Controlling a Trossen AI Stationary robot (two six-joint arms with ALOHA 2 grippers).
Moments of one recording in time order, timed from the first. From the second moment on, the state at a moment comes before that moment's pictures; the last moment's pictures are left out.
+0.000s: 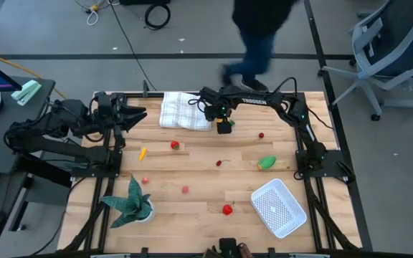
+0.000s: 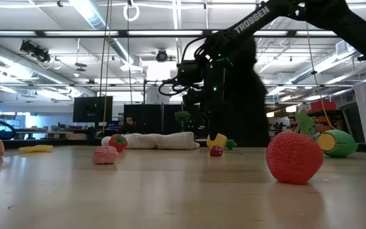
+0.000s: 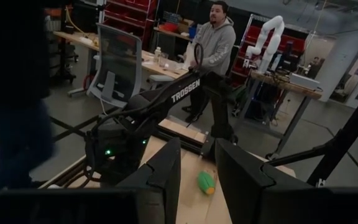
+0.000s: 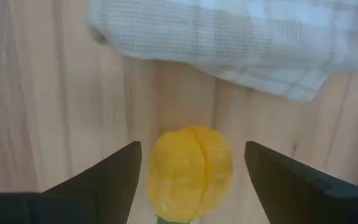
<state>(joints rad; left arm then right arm) -0.04 0.67 1.04 -0.40 -0.36 -0.30 -0.47 2.22 1.78 -1.00 0.05 -0.50</state>
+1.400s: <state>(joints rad) -0.04 0.67 1.04 -0.43 -0.36 -0.31 -0.48 2.21 1.71 -1.02 0.13 -0.20</state>
